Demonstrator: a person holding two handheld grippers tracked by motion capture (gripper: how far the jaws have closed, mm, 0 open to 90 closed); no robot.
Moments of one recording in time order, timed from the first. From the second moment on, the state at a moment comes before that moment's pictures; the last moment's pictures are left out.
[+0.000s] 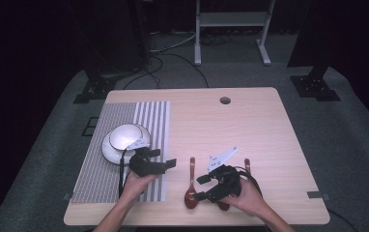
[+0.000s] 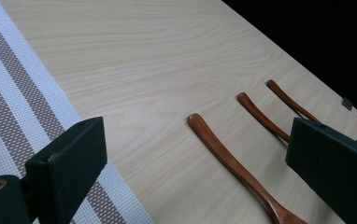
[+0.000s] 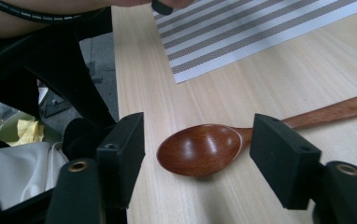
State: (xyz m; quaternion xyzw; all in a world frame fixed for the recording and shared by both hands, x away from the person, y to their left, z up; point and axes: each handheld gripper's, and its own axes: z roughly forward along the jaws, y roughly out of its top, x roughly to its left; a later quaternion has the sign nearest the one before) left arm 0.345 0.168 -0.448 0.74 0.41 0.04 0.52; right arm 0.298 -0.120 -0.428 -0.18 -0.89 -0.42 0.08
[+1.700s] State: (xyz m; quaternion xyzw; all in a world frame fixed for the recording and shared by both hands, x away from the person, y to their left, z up) left arm 0.345 0.143 -0.457 0.76 0.41 0.00 0.51; right arm 0.272 -0.091 -0.466 -0.11 -0.93 -0.35 0.01
